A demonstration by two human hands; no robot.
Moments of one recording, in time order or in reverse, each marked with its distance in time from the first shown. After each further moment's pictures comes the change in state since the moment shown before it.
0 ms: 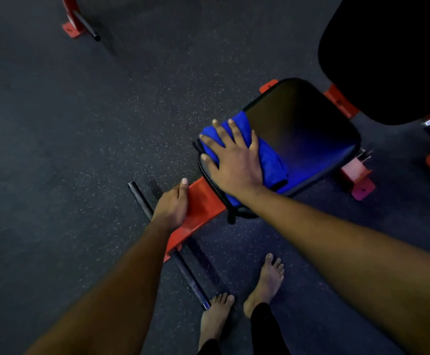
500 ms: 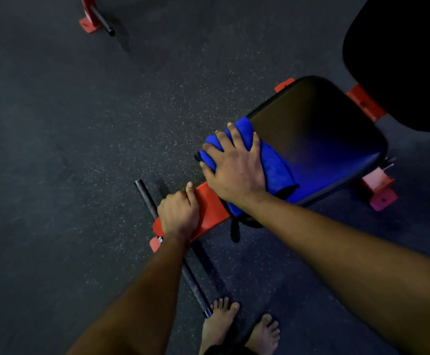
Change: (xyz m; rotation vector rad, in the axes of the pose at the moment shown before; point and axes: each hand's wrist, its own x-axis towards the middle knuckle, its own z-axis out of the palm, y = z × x) left_hand 0.006 0.001 0.028 0.325 0.409 -0.006; right_hand 0.007 -0.015 0.006 -0.049 0.010 -0.072
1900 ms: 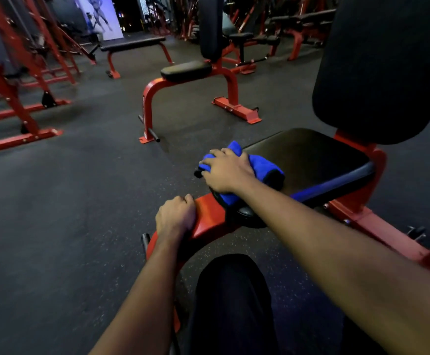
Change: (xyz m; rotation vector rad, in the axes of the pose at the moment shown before) left_hand -0.001 -0.016 0.033 -0.089 0.248 0.005; right_hand -0.012 -0.002 0.007 -0.016 0.045 -0.136
